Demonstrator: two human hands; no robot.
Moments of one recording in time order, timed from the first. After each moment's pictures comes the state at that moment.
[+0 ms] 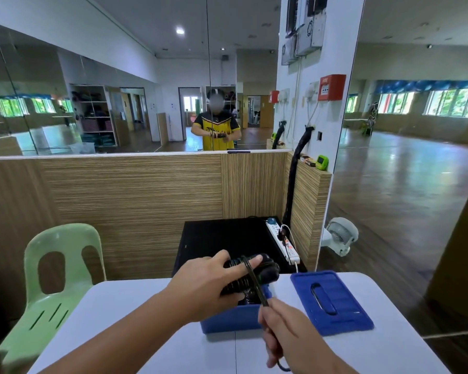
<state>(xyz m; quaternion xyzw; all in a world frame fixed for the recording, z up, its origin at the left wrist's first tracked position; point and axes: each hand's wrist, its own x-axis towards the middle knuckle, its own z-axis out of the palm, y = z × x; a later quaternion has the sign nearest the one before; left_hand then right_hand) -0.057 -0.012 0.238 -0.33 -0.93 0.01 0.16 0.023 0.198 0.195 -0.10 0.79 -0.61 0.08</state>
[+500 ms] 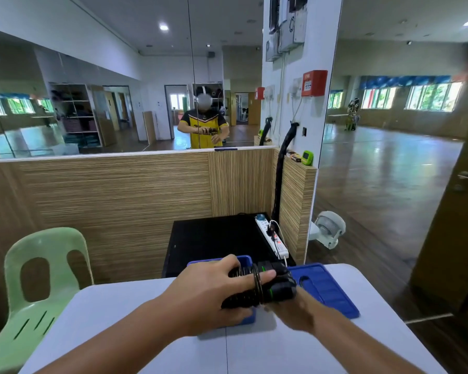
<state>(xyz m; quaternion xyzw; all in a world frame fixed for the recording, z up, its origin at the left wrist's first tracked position) -0.033 0.006 0.246 -0.43 -0.88 -0.03 0.20 -0.022 0.230 0.198 -0.12 0.86 -0.49 0.06</state>
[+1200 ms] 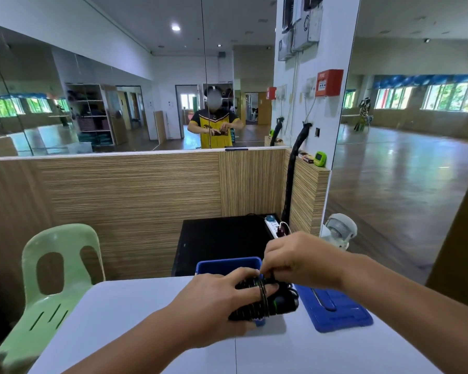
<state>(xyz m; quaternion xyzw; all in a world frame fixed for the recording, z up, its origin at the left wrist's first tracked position) -0.032 -0.004 0.230 -0.42 -0.89 0.00 0.16 -0.054 0.239 0.295 -0.47 0.87 -0.08 -0.13</state>
